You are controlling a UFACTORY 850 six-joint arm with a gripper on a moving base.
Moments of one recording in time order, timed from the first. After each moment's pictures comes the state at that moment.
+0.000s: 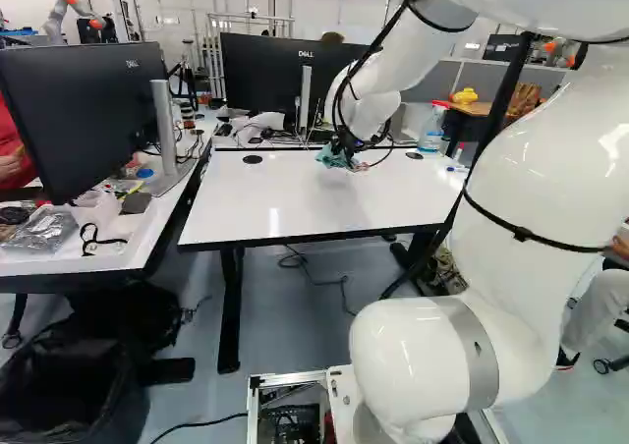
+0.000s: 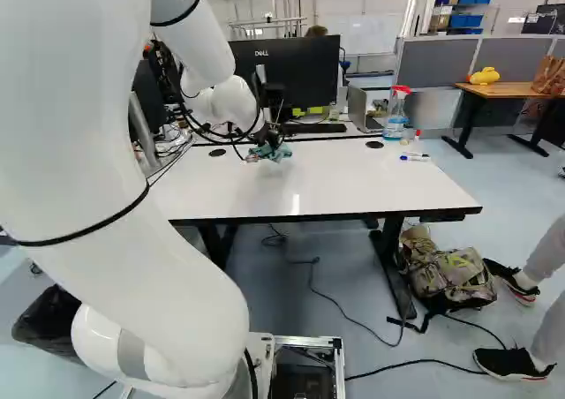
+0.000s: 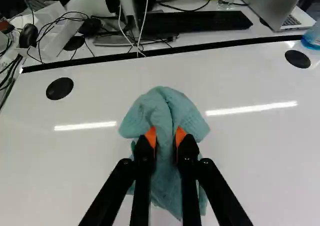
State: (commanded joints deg) arm -1.2 -3.0 -46.8 2.5 2.5 0.0
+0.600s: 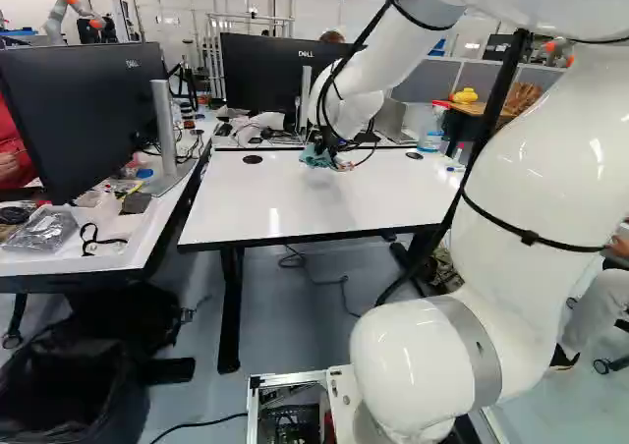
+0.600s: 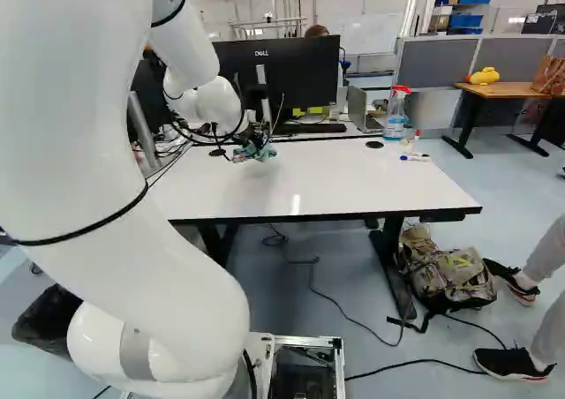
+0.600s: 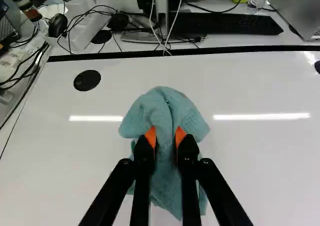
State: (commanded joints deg) arm 4.5 -3.2 -47.0 2.5 2.5 0.0
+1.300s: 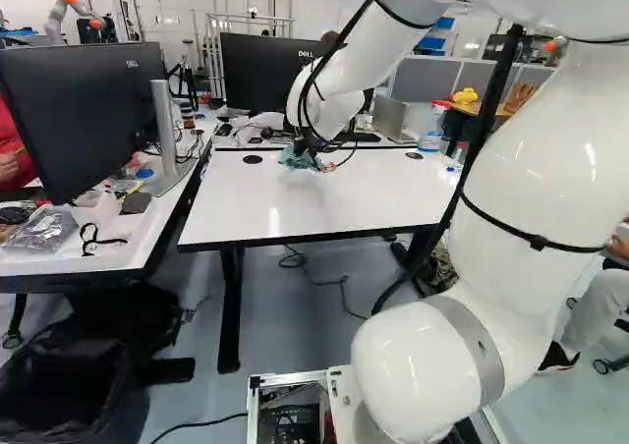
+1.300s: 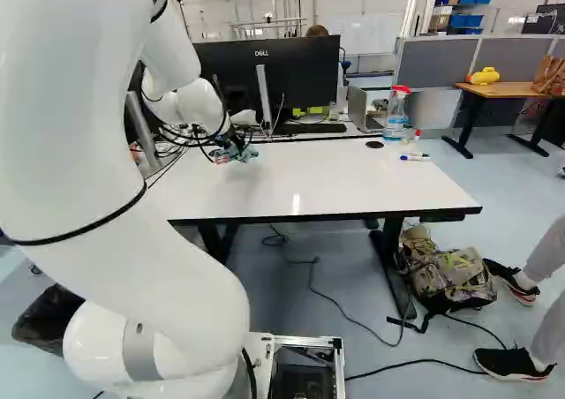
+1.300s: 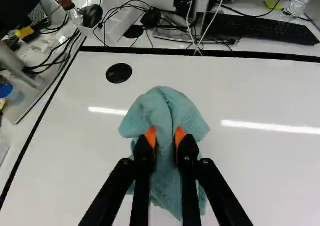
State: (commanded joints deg) arm 11.2 -3.0 -46.8 2.5 2.5 0.0
